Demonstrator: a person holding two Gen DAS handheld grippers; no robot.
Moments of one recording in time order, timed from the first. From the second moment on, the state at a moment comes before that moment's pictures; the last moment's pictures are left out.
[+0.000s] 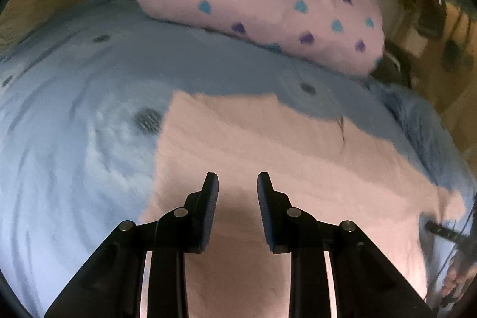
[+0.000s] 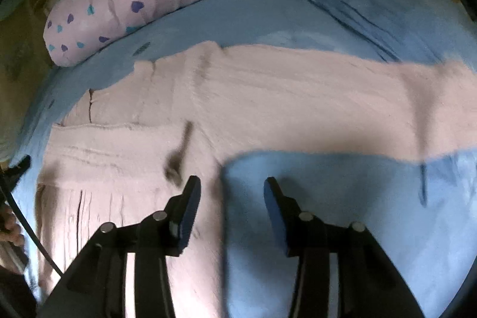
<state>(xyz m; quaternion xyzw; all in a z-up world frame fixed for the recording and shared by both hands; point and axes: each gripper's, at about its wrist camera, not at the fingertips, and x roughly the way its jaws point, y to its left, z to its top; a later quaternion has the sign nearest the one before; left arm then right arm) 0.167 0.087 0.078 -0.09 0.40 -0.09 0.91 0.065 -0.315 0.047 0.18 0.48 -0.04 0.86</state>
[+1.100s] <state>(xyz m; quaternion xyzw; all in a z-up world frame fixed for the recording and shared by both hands) 0.141 -0.140 0.002 -0.21 0.42 -0.28 0.84 -0.104 -0.625 -0.009 0.64 0.14 -0.16 0.74</state>
